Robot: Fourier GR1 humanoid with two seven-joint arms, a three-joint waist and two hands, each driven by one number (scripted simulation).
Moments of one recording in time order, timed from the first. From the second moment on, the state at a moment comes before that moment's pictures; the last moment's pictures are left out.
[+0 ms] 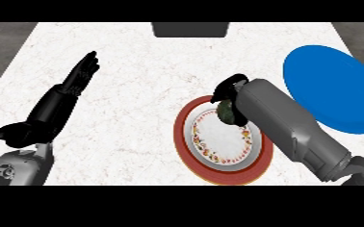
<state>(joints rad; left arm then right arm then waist) -0.19 0.40 -0.13 -1.62 0.12 -0.06 -0.05 -0.97 -0.26 0.82 -0.69 0.46 0.98 0.17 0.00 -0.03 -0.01</state>
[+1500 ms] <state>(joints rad) -0.07 0.42 -0.09 -1.67 0.11 -0.05 -0.06 -0.20 -0.67 0.65 -2.19 0.93 0.03 0.89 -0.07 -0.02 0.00</state>
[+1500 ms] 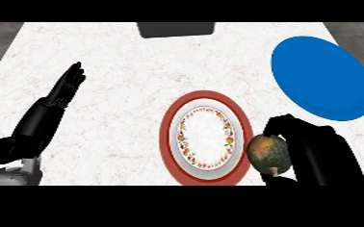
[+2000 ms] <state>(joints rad) -0.14 0.38 -0.10 -1.67 0.09 -0.09 -0.02 0.00 -0.76 0.32 -2.24 0.84 -0.07 0.76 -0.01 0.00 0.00</state>
